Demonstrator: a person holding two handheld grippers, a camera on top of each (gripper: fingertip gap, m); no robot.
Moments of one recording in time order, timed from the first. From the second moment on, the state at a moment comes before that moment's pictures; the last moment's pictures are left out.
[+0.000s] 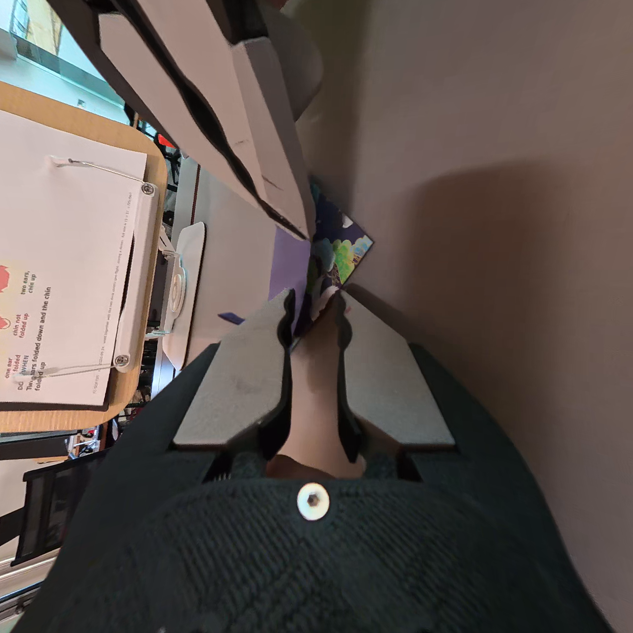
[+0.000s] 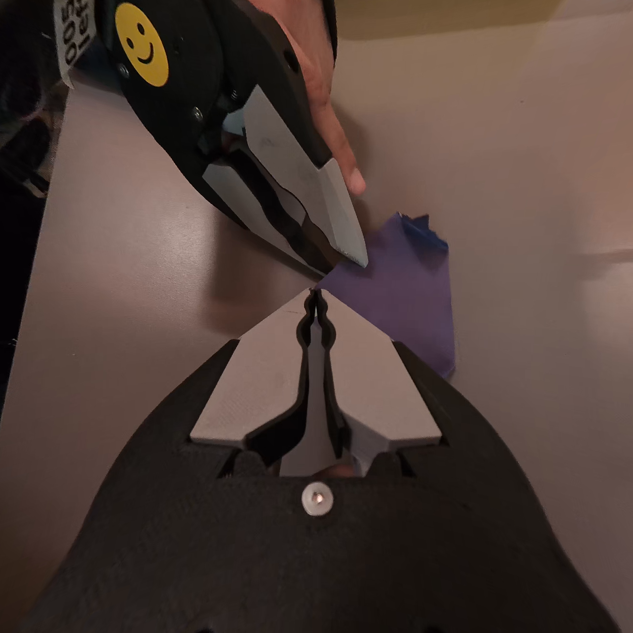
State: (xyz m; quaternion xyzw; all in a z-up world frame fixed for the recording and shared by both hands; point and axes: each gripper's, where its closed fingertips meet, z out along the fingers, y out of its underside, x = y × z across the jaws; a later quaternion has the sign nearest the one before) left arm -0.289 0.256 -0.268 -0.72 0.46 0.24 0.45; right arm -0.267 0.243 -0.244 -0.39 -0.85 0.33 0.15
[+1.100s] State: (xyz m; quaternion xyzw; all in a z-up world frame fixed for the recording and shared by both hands) left arm -0.289 0.275 -0.251 -0.66 0.48 0.31 0.48; right arm -0.265 0.262 -0.204 -0.41 -0.76 0.48 0.14
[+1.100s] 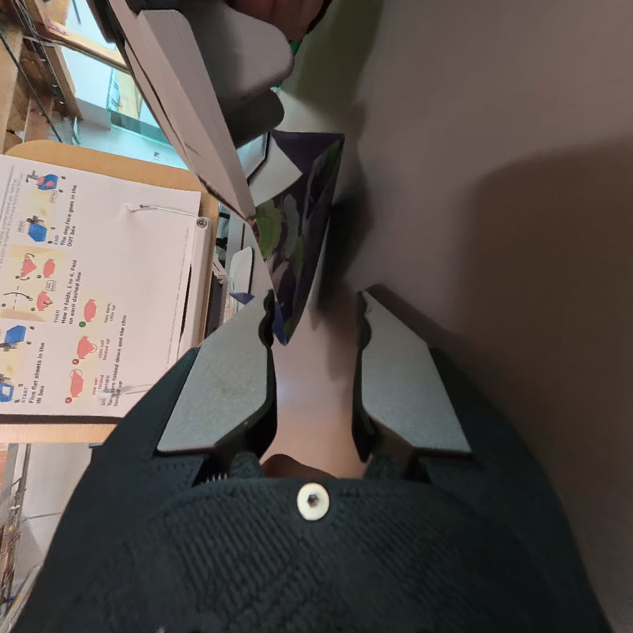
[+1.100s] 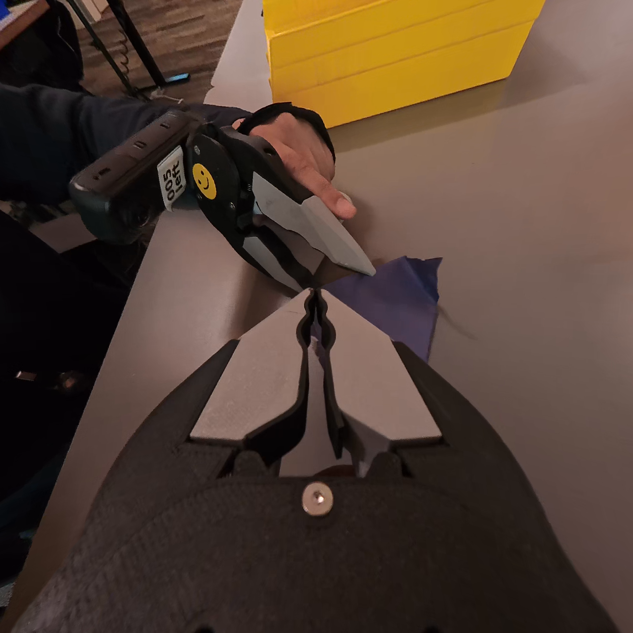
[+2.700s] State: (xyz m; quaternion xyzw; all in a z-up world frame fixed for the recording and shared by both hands) left arm -0.259 0.249 -0.271 -0.81 0.39 0.02 0.43; right arm -0.244 0.253 -0.247 -0.55 -0.70 0.45 0.08
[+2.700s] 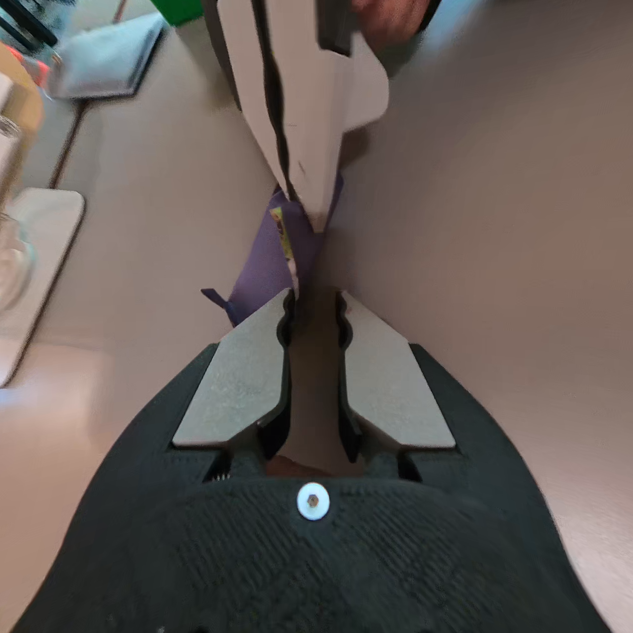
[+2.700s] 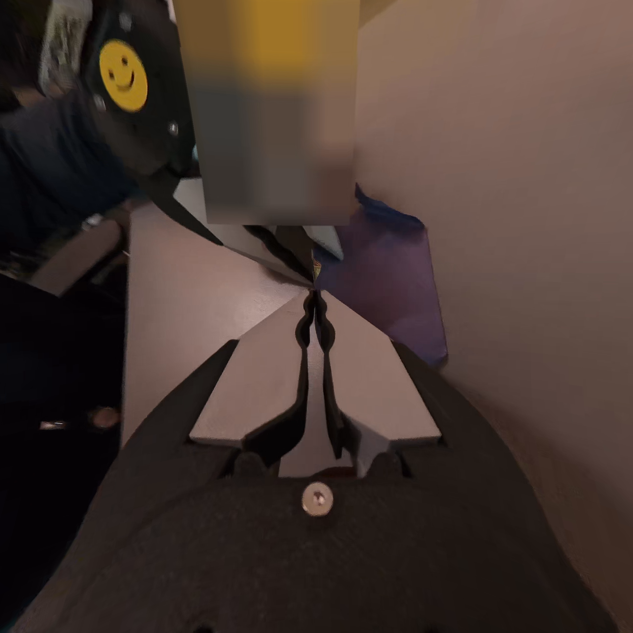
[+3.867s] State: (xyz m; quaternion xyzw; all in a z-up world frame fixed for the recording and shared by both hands) left arm -0.237 0.252 -0.255 -0.60 0.57 0.32 0.46; right arm -0.237 0.252 -0.249 -0.66 -0.53 0.51 -0.14
